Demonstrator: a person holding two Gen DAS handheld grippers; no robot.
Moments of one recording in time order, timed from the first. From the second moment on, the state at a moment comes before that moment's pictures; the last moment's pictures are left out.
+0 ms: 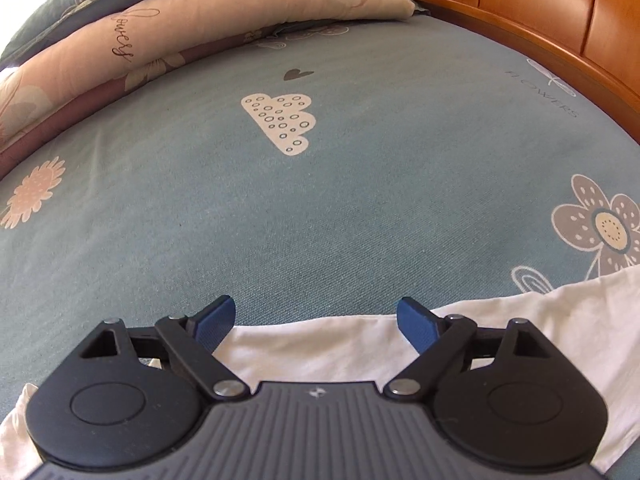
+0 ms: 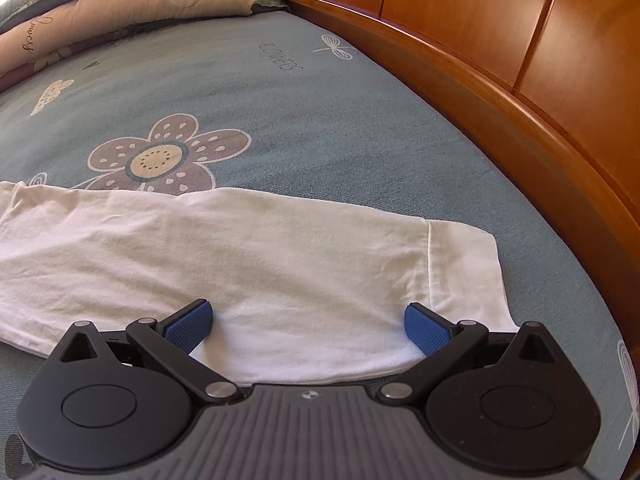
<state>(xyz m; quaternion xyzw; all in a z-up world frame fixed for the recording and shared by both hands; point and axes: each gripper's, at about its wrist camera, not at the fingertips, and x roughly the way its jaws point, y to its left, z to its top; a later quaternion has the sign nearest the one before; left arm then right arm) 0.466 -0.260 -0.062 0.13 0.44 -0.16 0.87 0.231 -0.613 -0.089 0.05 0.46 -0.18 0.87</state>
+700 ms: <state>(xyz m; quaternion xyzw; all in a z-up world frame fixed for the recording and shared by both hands) 0.249 -0.149 -0.047 0.20 0.54 -0.19 0.80 0.286 -0.340 -0.038 0.02 0.45 0.16 0.88</state>
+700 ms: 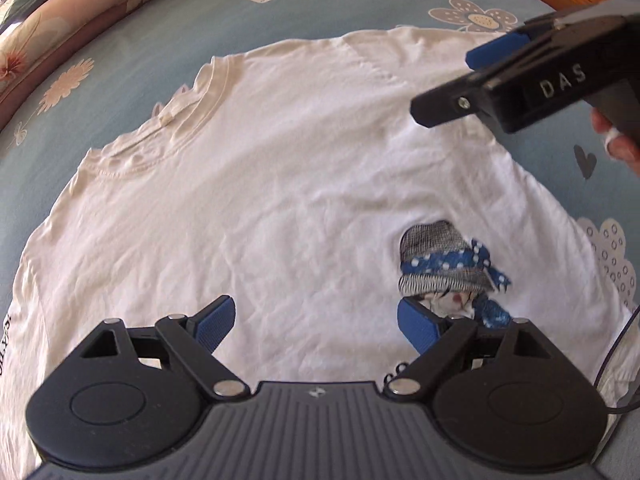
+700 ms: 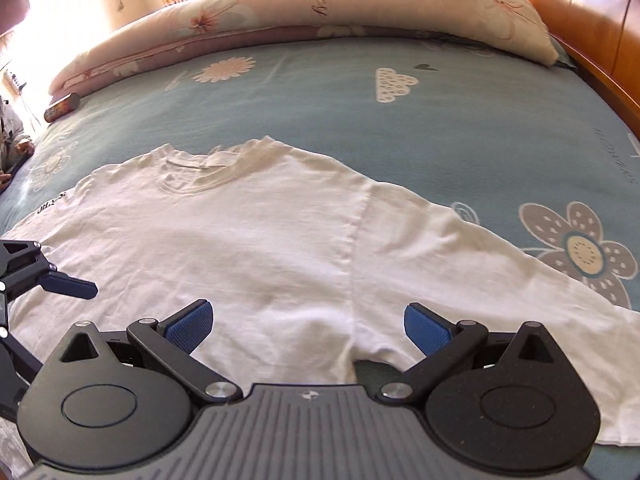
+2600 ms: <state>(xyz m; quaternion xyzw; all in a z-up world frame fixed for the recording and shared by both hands) 0.089 0.000 -0.069 0.24 0.53 -0.37 0.73 0.083 -0.198 -0.084 0.01 0.53 -0.02 0.85</state>
